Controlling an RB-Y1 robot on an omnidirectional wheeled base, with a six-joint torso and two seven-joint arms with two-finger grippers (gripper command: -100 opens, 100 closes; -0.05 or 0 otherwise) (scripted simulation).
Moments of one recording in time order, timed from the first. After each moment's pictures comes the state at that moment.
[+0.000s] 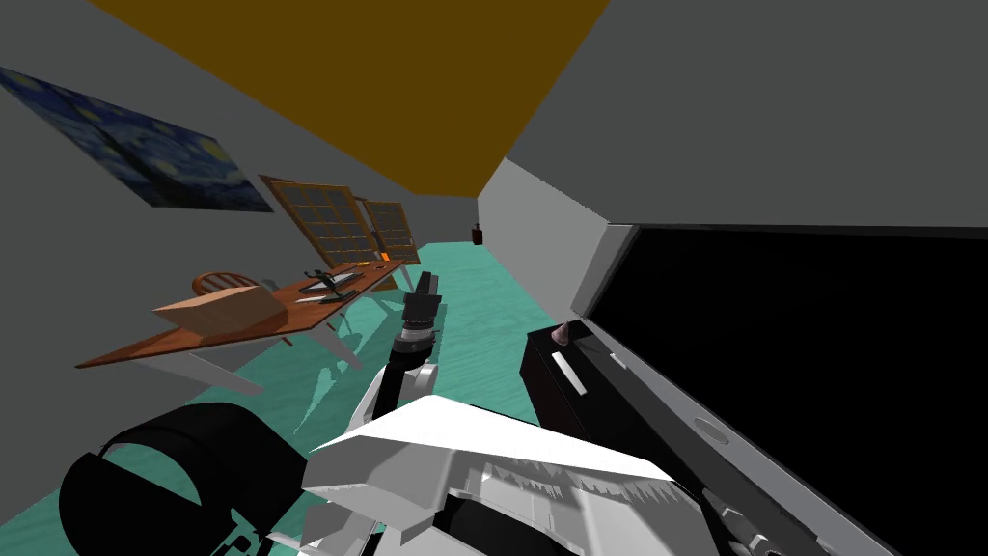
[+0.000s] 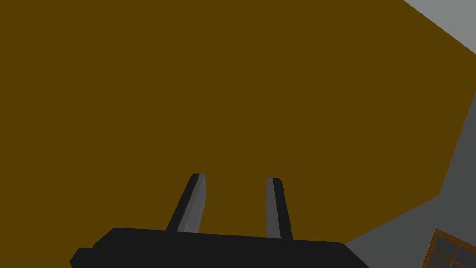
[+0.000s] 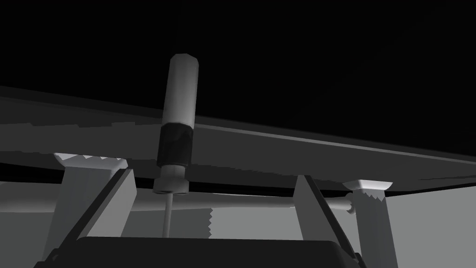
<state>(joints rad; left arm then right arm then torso) 0.47 0.00 0.01 -2.35 -0.11 -0.57 -0.01 0.11 -0.72 0.18 -0.41 0.21 -0.16 0.11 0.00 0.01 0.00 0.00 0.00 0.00</state>
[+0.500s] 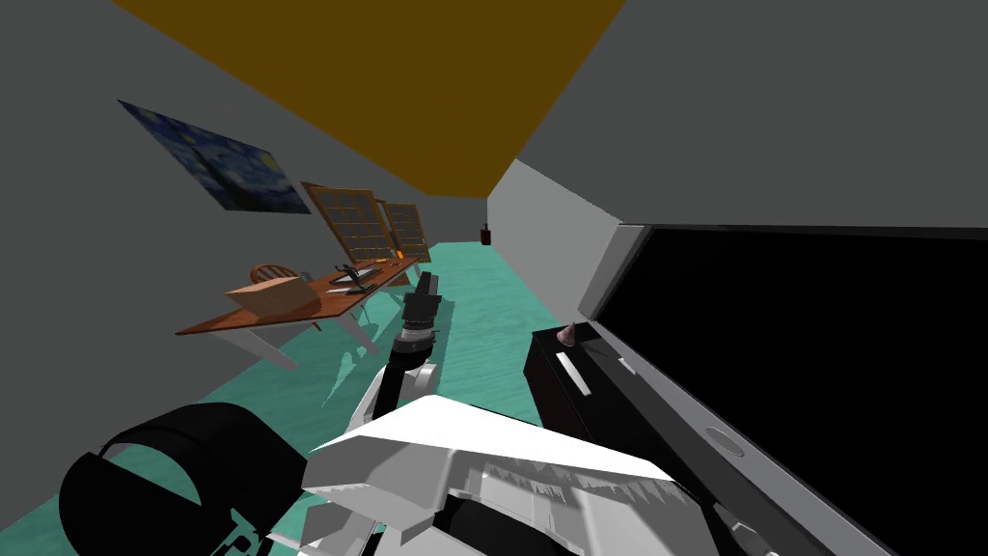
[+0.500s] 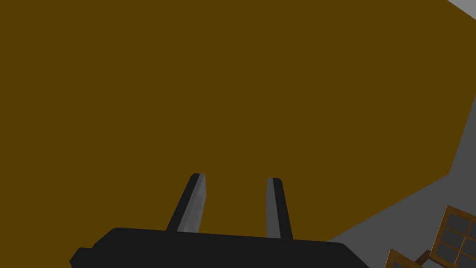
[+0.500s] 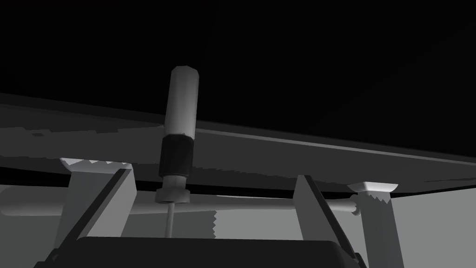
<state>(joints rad) 0.47 0.00 0.01 -2.35 -0.11 -0.57 -0.01 0.13 -0.71 0.17 -0.41 0.07 -0.12 0.19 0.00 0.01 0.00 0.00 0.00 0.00</state>
